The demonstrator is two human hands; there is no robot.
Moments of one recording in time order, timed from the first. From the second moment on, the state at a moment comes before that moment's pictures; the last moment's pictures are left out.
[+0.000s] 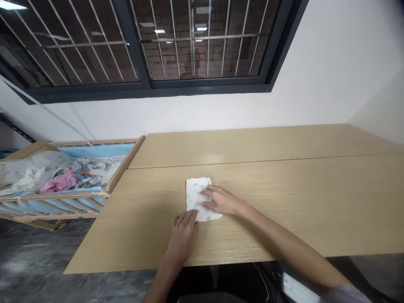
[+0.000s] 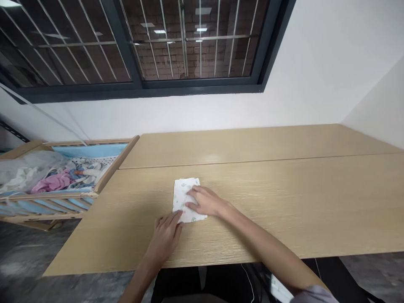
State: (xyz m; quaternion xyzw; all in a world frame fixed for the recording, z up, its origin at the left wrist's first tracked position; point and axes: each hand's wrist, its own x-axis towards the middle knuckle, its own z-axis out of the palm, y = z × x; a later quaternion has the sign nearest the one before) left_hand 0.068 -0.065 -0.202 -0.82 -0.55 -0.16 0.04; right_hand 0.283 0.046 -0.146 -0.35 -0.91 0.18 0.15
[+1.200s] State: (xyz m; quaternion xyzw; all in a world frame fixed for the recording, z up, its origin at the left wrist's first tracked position) left_hand 0.102 0.046 -0.206 -0.79 -0.55 -0.28 -0.05; right_hand 0.254 0.053 -0.189 -0.38 -0.90 0.03 0.21
